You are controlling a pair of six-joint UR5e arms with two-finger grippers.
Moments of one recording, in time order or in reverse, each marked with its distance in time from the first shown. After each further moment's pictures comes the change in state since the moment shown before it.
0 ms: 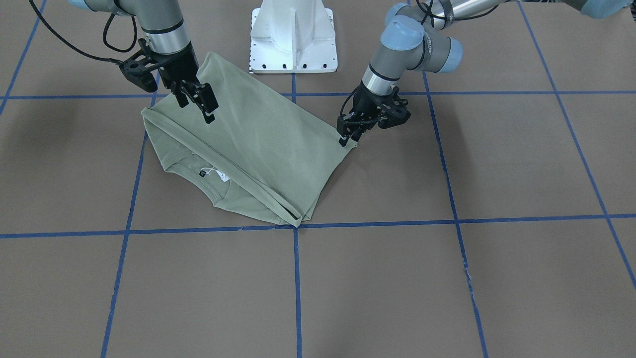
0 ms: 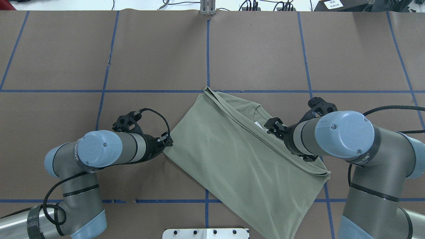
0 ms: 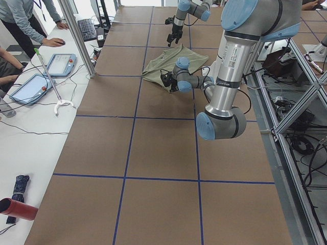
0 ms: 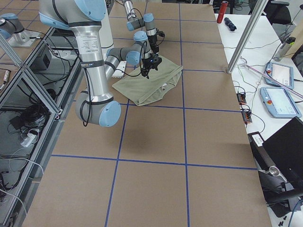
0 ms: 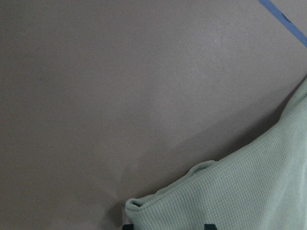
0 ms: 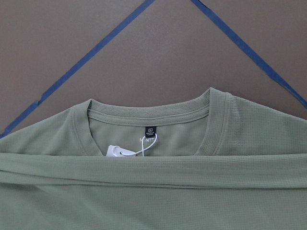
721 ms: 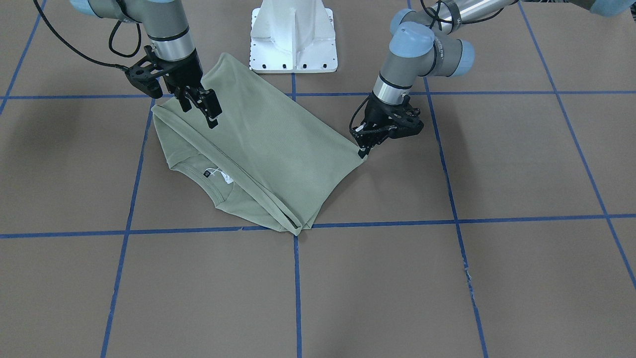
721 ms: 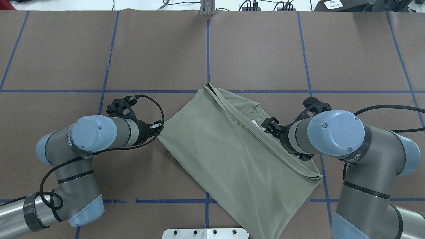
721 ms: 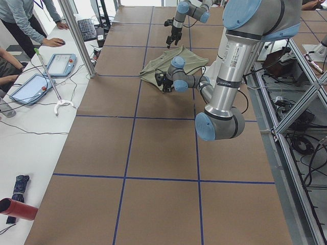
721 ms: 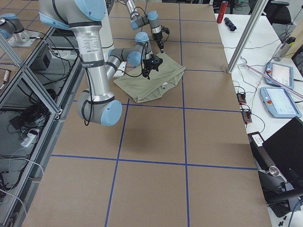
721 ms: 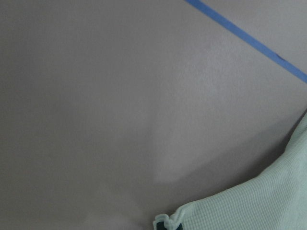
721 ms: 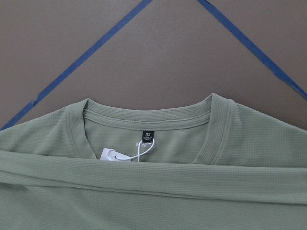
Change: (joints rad) left arm -0.101 -0.012 0.011 0.058 0.001 0.210; right arm -0.001 0.022 -0.033 0.001 -0.001 0.001
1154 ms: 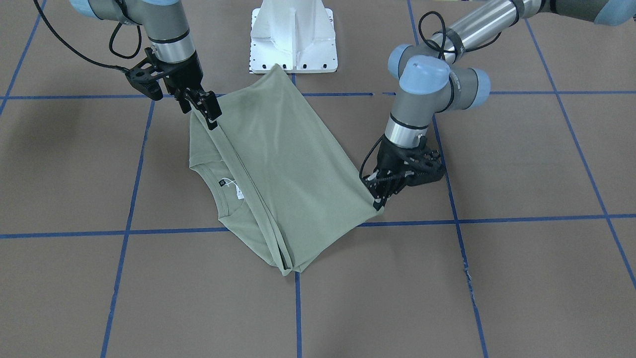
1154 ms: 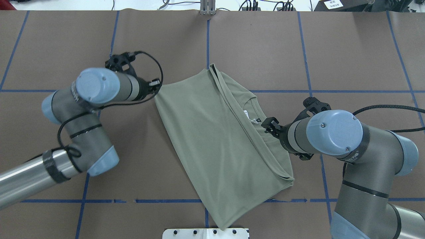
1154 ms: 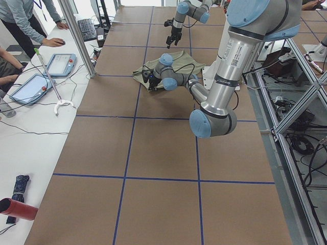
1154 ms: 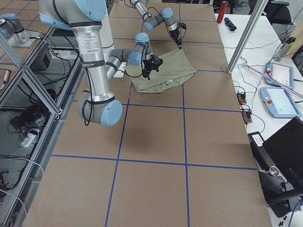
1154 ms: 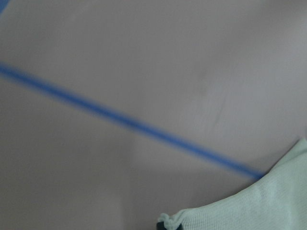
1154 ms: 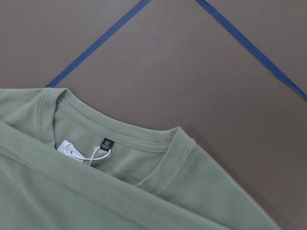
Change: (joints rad) left arm -0.215 -0.254 0.293 -0.038 -0.004 0.117; right arm -0.001 0.001 -0.010 0.000 -0.003 0.003
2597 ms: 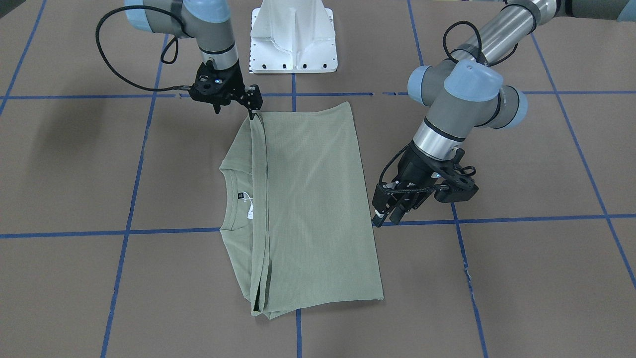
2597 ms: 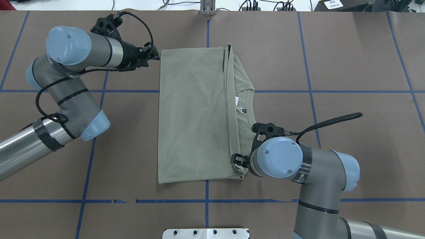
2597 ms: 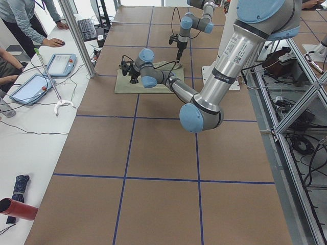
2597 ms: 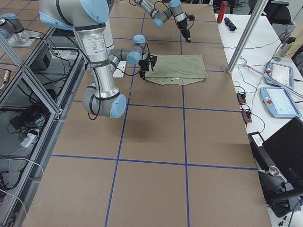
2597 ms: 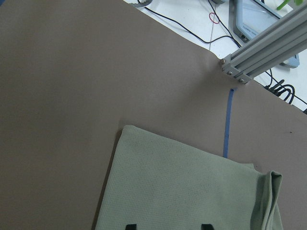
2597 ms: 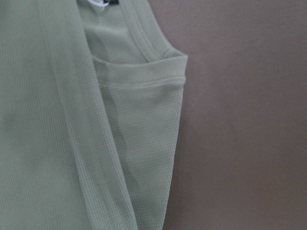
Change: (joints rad) left arm -0.086 0.075 -0.055 -0.203 -0.172 -0.001; right arm -0.144 0.163 -0.177 -0.062 0.024 -0.473
